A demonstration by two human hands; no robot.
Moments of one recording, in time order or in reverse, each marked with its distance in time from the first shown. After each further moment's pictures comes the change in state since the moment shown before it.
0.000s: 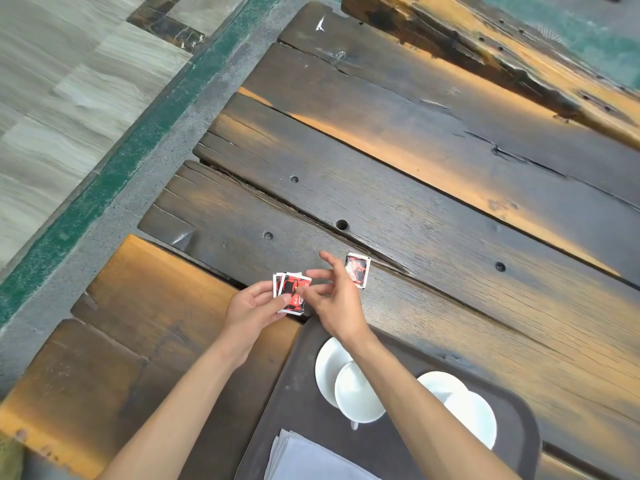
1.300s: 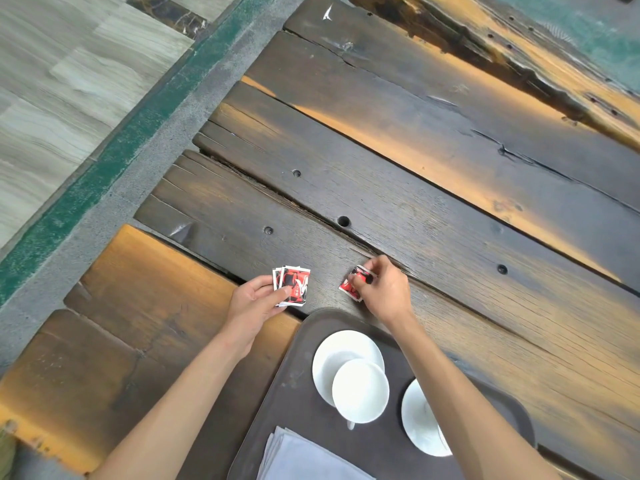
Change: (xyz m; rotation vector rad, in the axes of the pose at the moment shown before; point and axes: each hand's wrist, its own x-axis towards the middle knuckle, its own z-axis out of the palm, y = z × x) left_hand 0.014 -0.007 0.004 -0.006 0.066 -0.049; right_hand 0.026 0.000 -0.078 -0.743 0.230 0.093
